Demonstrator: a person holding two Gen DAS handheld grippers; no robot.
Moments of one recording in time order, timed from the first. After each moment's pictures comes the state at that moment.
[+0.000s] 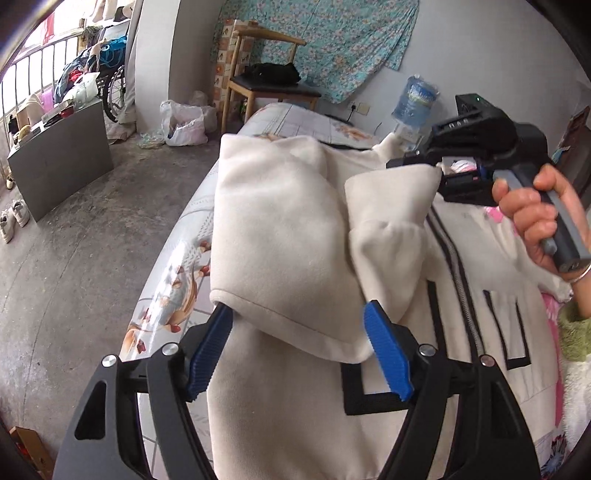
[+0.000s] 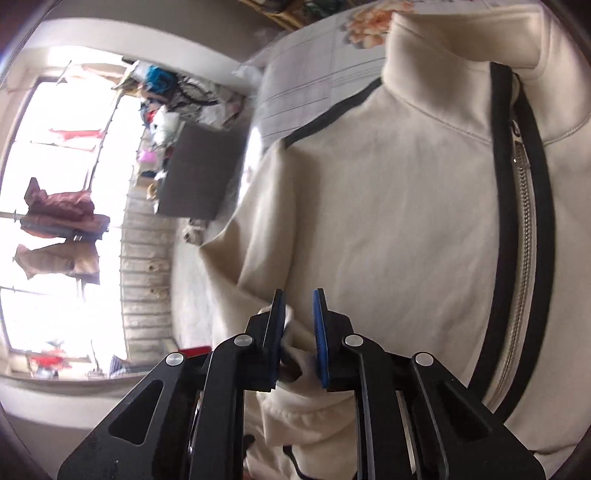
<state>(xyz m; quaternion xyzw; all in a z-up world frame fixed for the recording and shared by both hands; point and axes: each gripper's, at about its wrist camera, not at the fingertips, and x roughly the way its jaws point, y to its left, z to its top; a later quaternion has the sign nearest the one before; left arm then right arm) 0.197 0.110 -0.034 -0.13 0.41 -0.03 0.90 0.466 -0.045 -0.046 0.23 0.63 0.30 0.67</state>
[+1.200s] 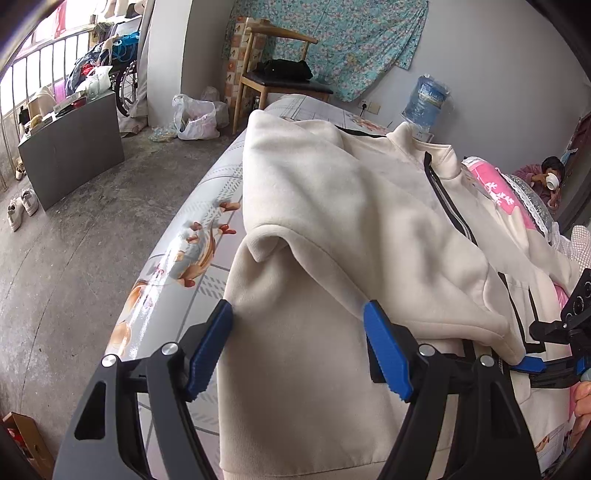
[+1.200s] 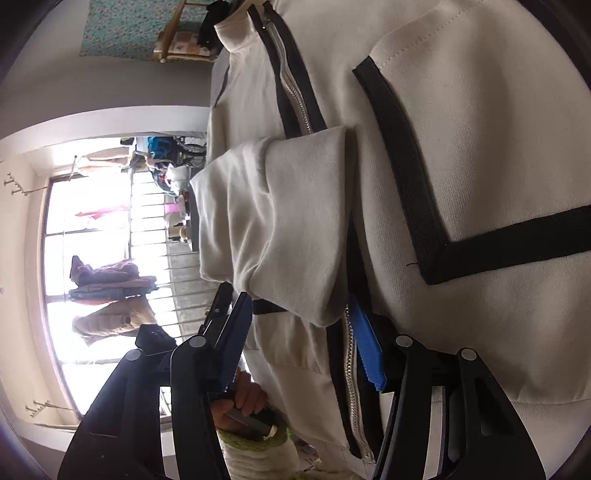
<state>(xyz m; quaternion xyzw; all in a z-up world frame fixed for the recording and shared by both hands) 0.176 0.113 -0.065 -0.12 0.42 0.00 0.90 0.266 -0.153 -0.096 0.44 0.61 0.21 0.63</state>
